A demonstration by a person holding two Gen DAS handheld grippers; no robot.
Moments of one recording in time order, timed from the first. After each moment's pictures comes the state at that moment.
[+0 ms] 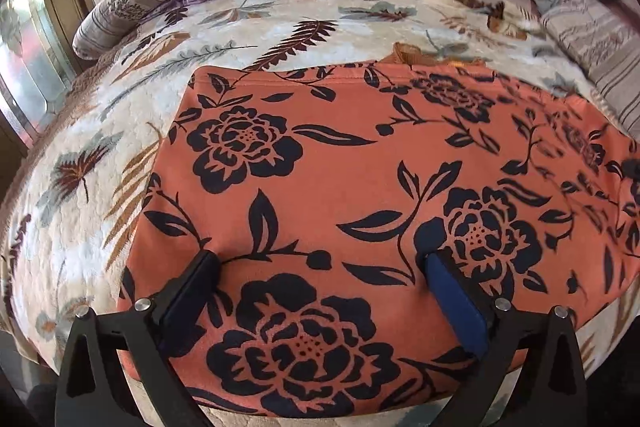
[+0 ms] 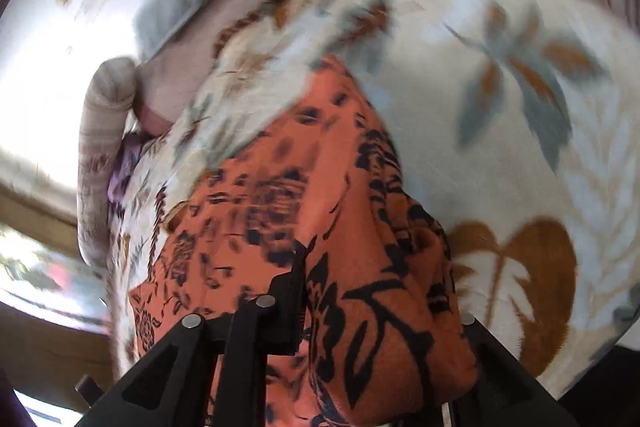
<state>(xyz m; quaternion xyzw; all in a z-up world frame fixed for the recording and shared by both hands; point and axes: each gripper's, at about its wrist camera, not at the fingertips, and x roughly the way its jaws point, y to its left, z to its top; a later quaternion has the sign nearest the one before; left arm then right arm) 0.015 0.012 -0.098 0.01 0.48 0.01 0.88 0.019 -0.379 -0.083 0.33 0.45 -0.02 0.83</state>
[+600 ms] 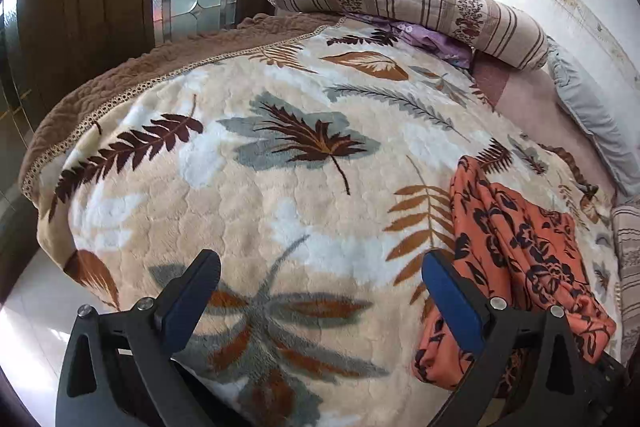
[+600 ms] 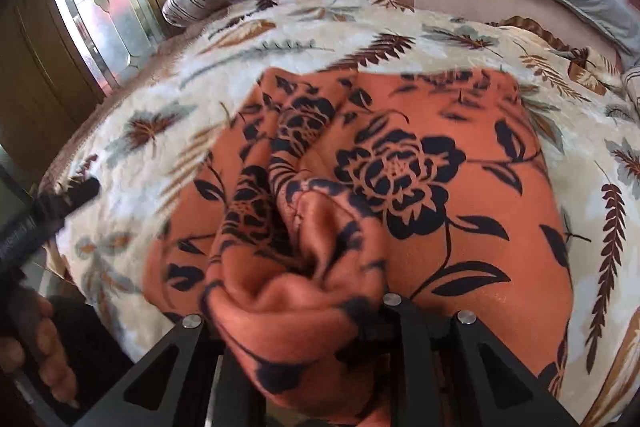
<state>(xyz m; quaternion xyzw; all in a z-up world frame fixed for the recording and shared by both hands) -0.056 0.210 -0.061 -0.21 0.39 0.18 0.88 0.006 -0.077 -0.069 -0.01 0.47 0.20 0.86</state>
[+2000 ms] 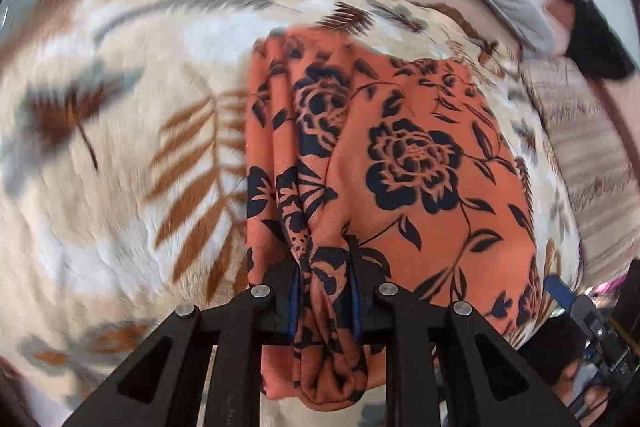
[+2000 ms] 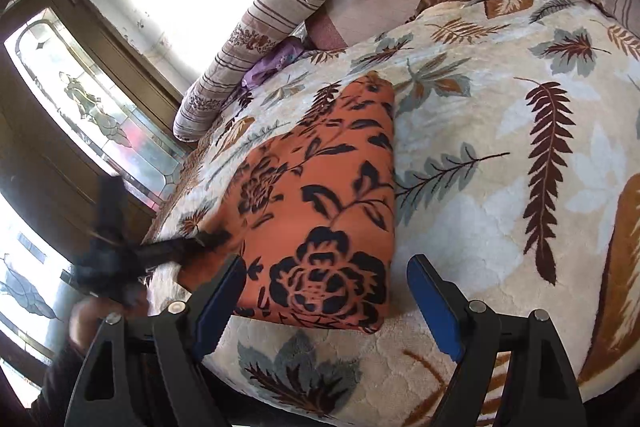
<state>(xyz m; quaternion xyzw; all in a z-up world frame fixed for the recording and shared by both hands) 0.033 0.122 -0.097 -0.18 0.52 -0.10 0.83 -0.046 -0.217 -0.058 0.22 0.41 0.21 0.86</state>
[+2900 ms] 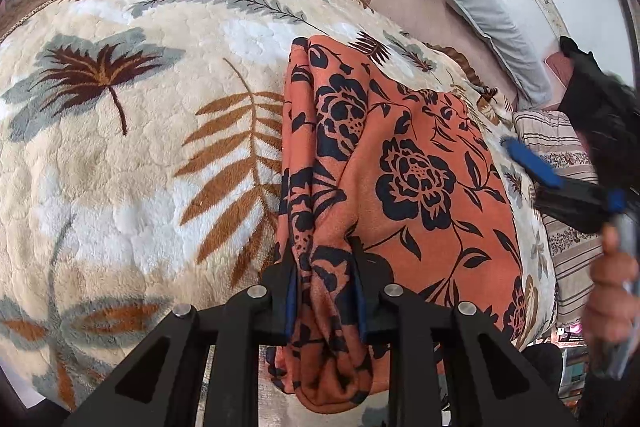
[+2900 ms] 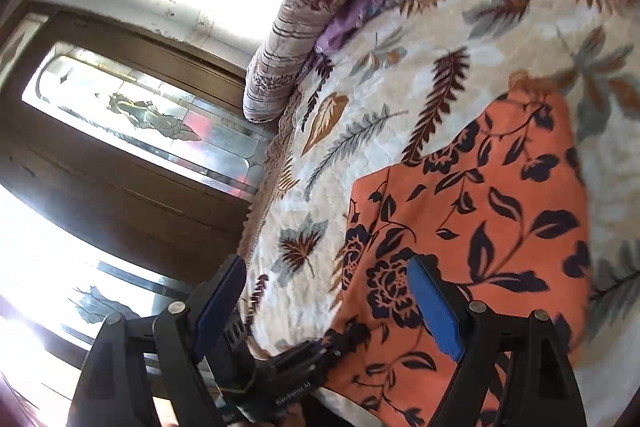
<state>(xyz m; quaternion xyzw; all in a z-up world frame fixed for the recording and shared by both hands) 0.013 0.144 -0.101 -0.23 0.49 -0.08 0.83 0.108 -0.127 -0.037 0.33 0.49 0.36 0.72</state>
